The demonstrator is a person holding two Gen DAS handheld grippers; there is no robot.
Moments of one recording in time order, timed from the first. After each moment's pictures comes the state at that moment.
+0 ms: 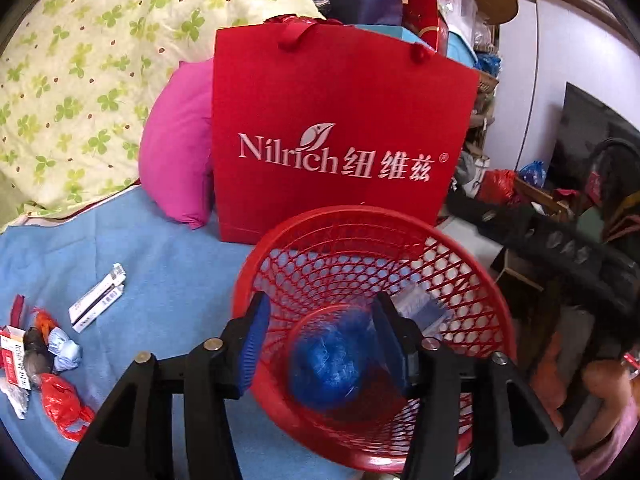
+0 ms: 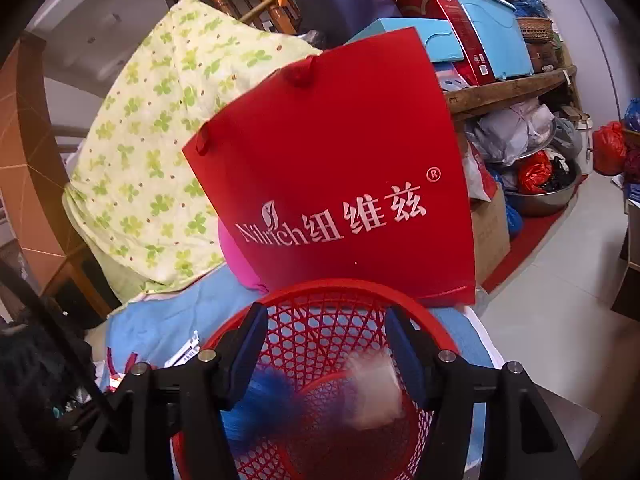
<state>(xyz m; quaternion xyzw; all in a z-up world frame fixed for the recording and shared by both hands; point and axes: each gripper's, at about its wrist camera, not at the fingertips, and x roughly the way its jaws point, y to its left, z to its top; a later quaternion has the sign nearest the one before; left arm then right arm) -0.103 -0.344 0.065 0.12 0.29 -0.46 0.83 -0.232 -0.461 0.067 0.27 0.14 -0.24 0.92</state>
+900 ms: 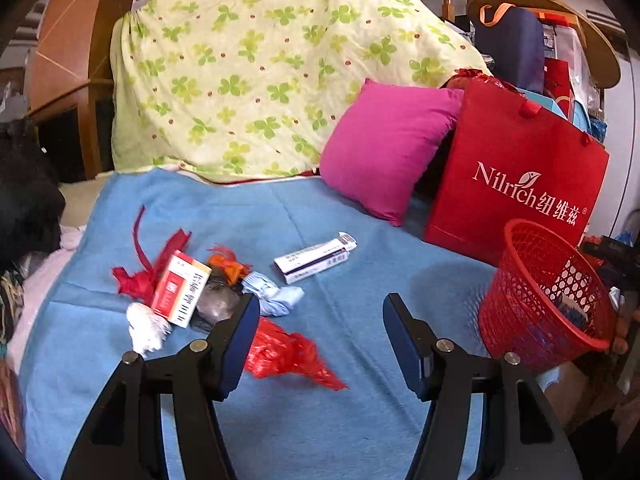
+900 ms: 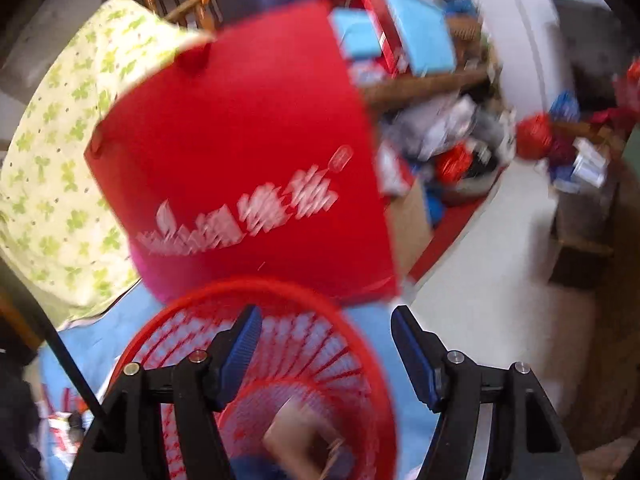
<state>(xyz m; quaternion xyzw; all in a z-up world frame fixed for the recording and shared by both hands) -0.024 -0.126 0.050 0.04 0.26 -0.27 0.93 -0.195 -0.465 0.038 0.29 0.20 -0.38 0.86</state>
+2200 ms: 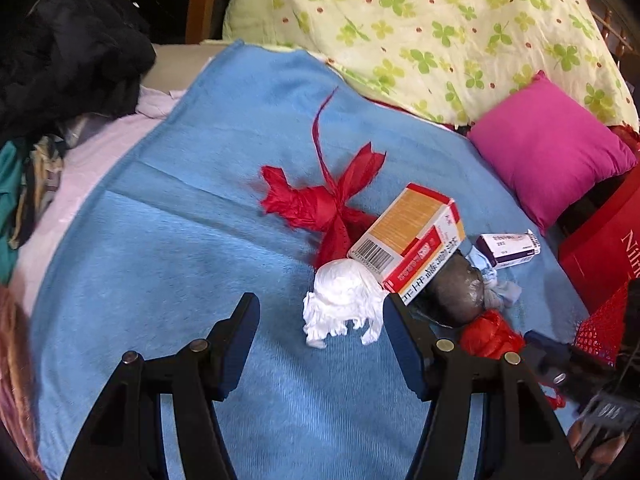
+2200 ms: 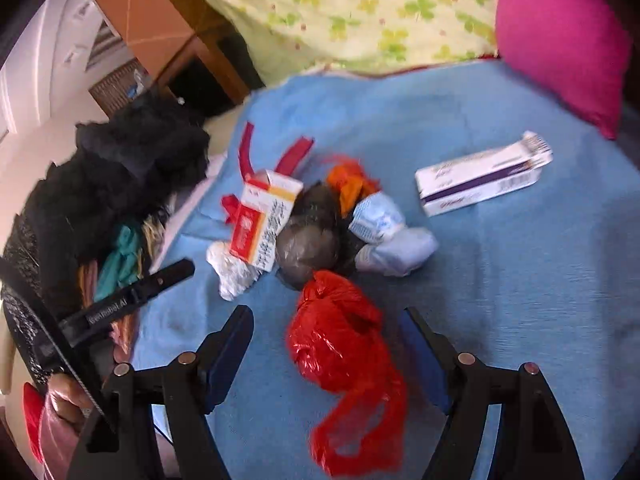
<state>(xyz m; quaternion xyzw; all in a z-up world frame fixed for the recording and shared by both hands) 0.132 0.020 -0.025 -0.07 0.44 -0.13 0.89 0.089 -0.172 -0.039 0.17 0.43 0.11 0.88</state>
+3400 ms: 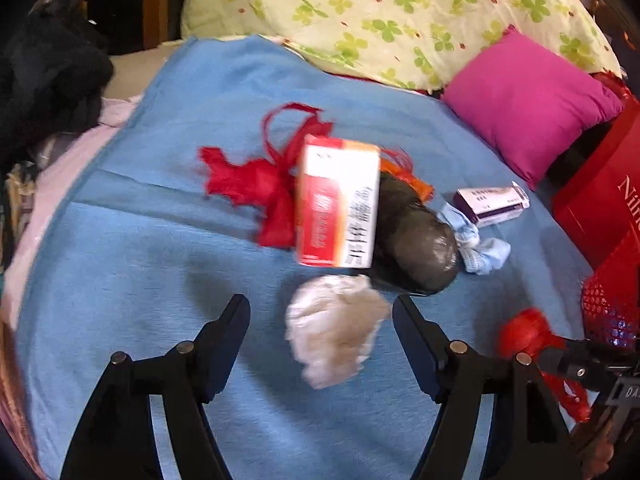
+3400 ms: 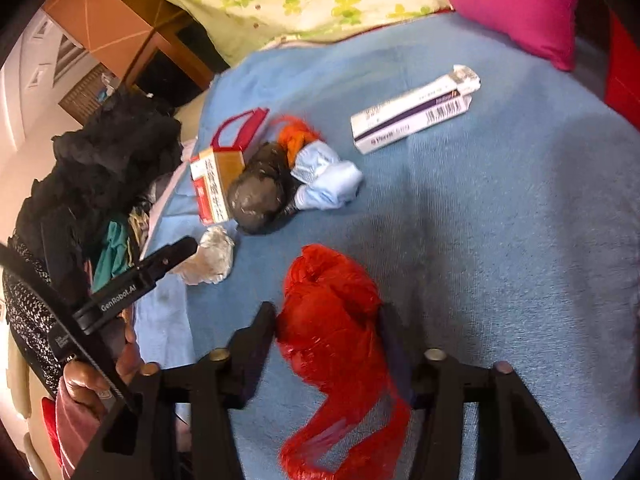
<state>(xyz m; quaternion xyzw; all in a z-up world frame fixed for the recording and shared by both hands) 0.119 -0.024 -0.036 0.00 0.45 -0.17 0.88 0.054 -0.212 -0.051 0.23 0.48 0.10 0.84</state>
